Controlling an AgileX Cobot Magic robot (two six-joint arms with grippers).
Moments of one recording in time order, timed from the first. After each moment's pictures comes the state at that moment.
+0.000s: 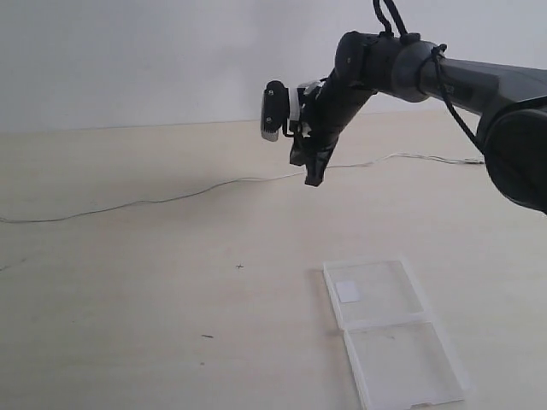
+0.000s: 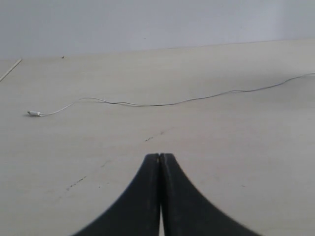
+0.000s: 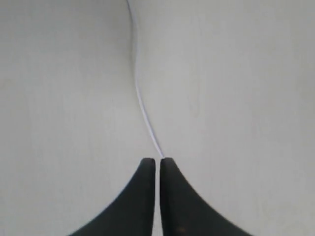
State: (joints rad) left arm 0.18 0.01 0.00 0.02 0.37 0.02; right arm 0.36 2.51 -2.17 0.23 0.86 -1.26
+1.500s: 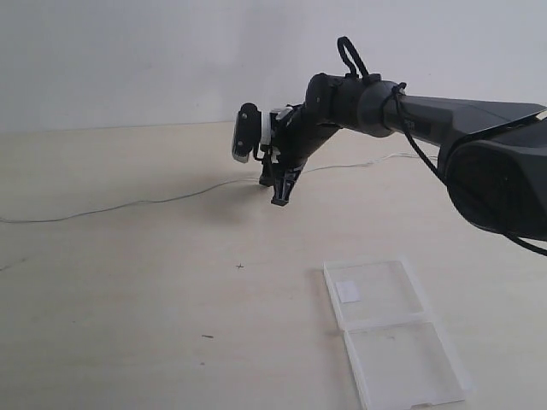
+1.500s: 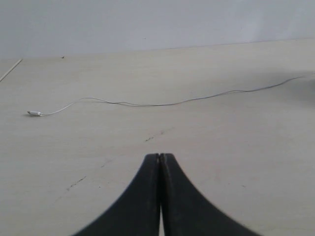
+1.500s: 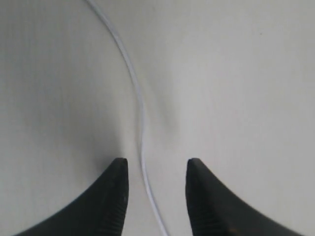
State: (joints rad) left arm 0.18 0.01 0.00 0.02 0.37 0.02; right arm 0.42 2.60 -2.17 0.29 0.66 -1.26
